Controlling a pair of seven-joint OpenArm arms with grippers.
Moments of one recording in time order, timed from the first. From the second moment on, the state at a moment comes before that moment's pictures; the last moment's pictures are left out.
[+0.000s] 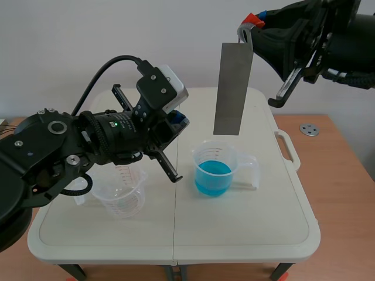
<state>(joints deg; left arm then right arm) -5.2 -15.9 25.8 88.2 10.0 -22.7 3.4 3.4 27.1 -1.7 101.3 3.7 45.4 10.5</state>
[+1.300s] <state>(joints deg) 28.4 -37.7 0.5 106.0 1.2 -18.8 -5.1 3.5 20.3 -3.5 91.9 -8.1 45.4 16.0</state>
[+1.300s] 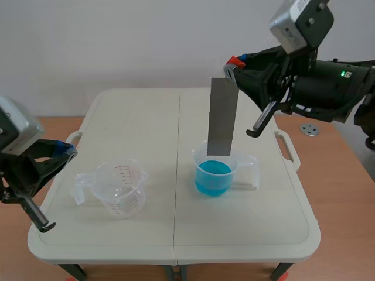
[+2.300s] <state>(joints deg) 69.2 -32.4 -27.4 111.1 -2.3 -18.6 -26.8 8.0 13.4 -5.7 71.1 -24.0 45.3 28.0</state>
